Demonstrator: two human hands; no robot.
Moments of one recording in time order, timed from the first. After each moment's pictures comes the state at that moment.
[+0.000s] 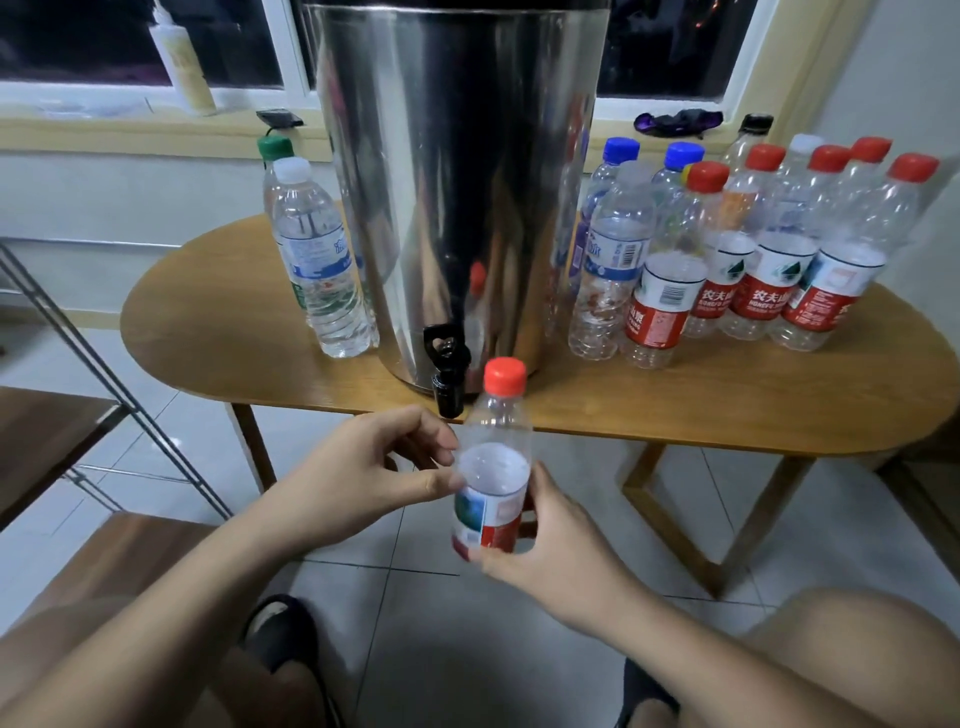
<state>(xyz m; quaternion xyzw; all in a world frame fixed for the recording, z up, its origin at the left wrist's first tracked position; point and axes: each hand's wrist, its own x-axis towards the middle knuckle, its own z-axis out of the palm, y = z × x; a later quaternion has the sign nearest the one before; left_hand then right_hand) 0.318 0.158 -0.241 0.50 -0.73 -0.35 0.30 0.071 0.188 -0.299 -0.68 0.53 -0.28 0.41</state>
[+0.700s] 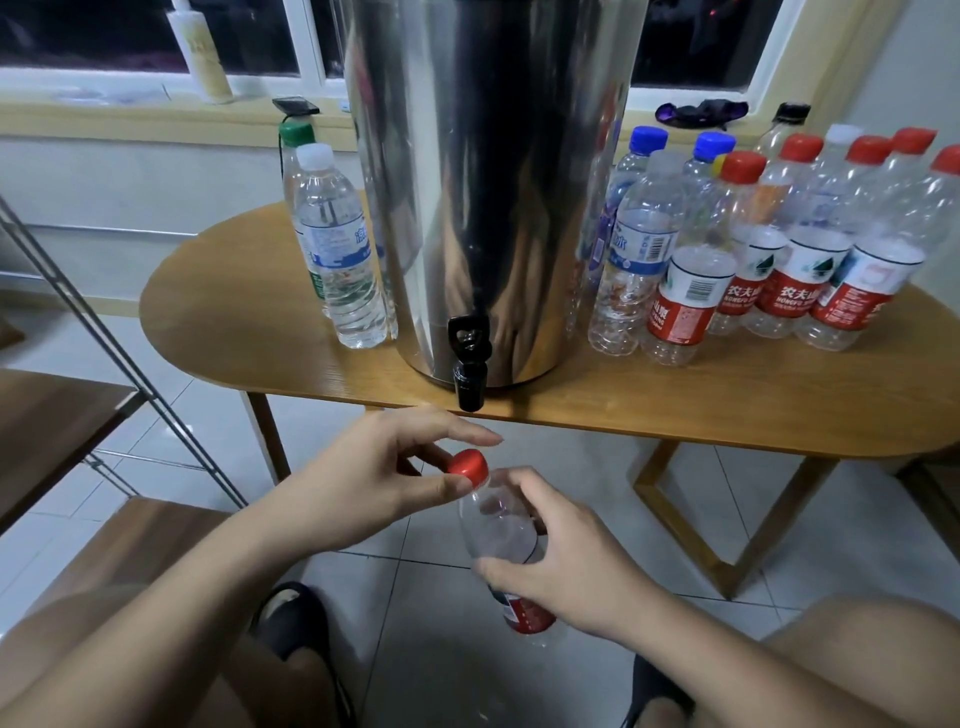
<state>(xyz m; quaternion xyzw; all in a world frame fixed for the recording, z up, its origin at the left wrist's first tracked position) 0.324 0.166 -0.236 0.45 -0.77 -0.36 0.28 0.073 0.187 -0.297 -0.73 0.51 -0.22 0.41</state>
